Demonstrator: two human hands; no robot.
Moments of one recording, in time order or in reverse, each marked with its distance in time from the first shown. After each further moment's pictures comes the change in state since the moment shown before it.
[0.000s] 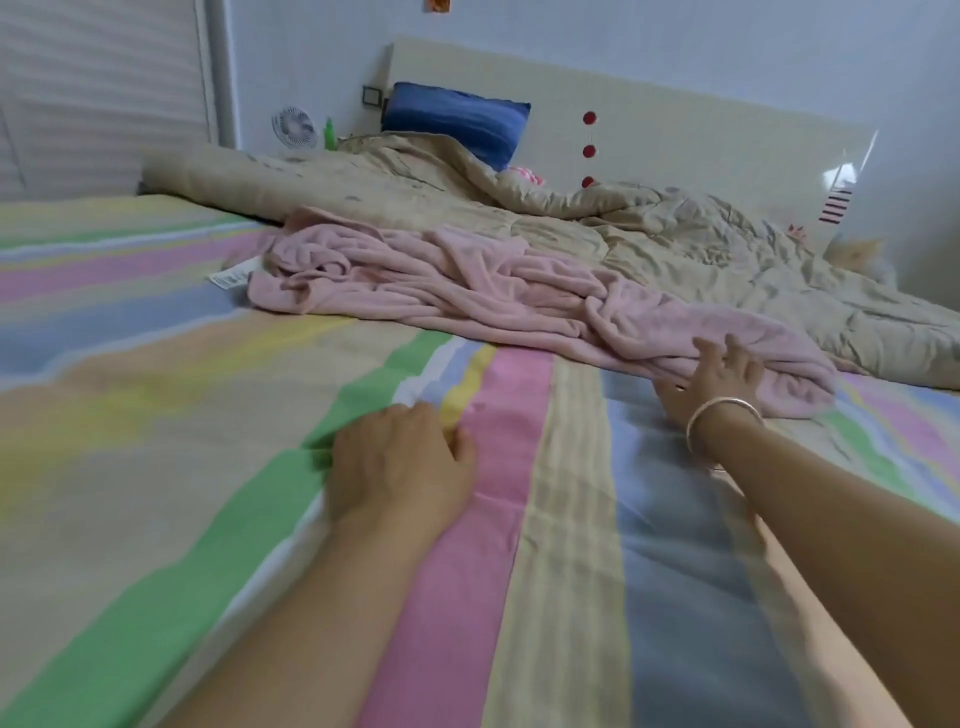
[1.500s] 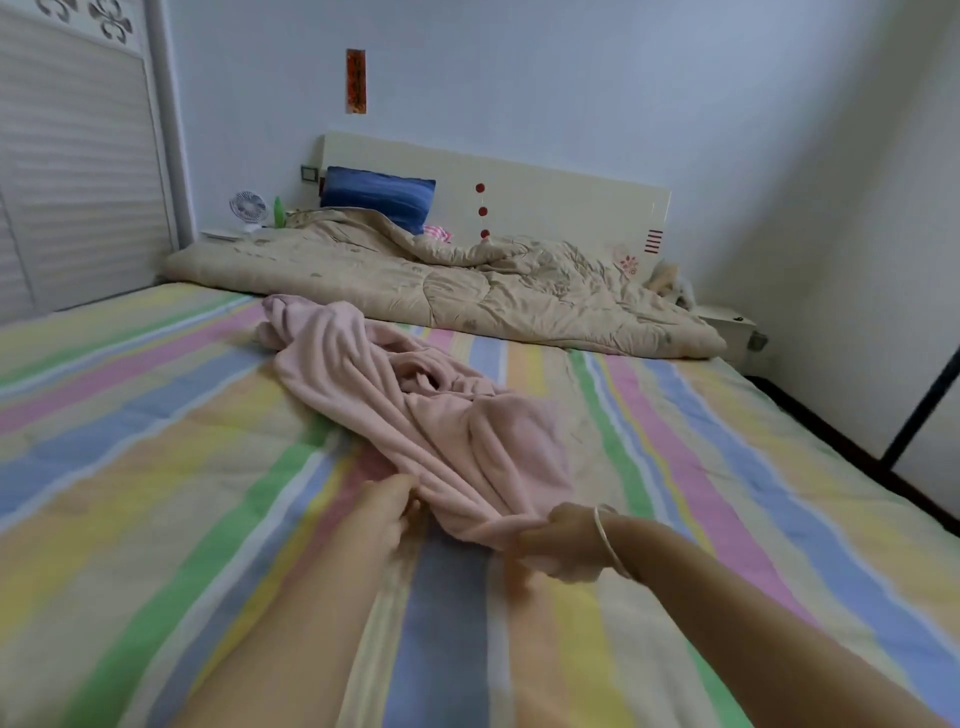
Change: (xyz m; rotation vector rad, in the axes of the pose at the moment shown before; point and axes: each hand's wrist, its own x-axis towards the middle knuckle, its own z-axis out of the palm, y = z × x) left_hand -0.248 0.030 -0.153 -1.562 -0.434 -0.743; right_hand -0.407 0.047 -0.336 0.307 -1.010 0.040
